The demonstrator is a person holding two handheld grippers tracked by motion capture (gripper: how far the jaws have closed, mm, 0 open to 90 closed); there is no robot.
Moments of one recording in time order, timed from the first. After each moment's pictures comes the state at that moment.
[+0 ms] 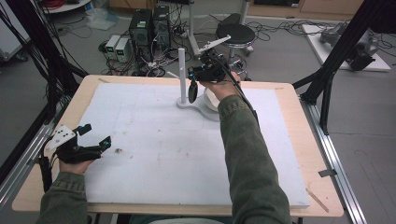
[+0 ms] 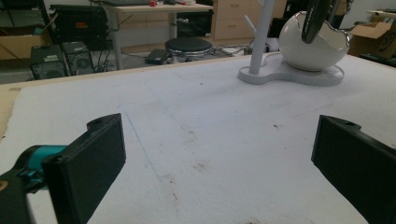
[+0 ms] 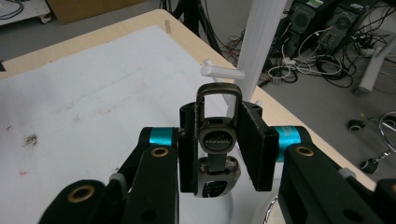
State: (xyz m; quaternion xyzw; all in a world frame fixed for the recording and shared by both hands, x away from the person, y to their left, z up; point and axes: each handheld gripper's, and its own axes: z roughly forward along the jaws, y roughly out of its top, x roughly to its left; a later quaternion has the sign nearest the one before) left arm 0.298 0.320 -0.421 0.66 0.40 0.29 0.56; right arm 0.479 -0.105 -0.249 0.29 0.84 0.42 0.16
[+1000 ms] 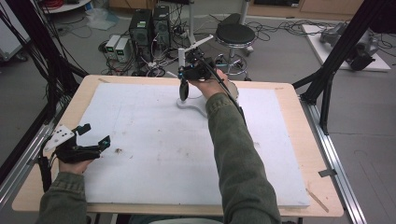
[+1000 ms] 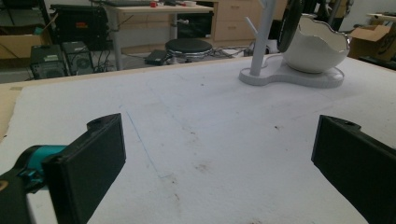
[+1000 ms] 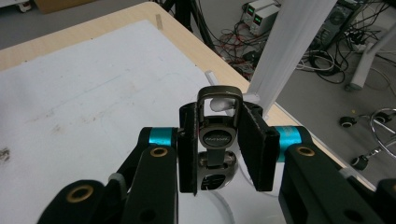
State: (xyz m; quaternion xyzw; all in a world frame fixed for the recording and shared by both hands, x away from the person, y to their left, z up) left arm 0.298 0.323 -0.422 0.66 0.40 0.29 0.57; right arm 0.495 -0.068 -0.259 0.30 0.85 0.40 0.18
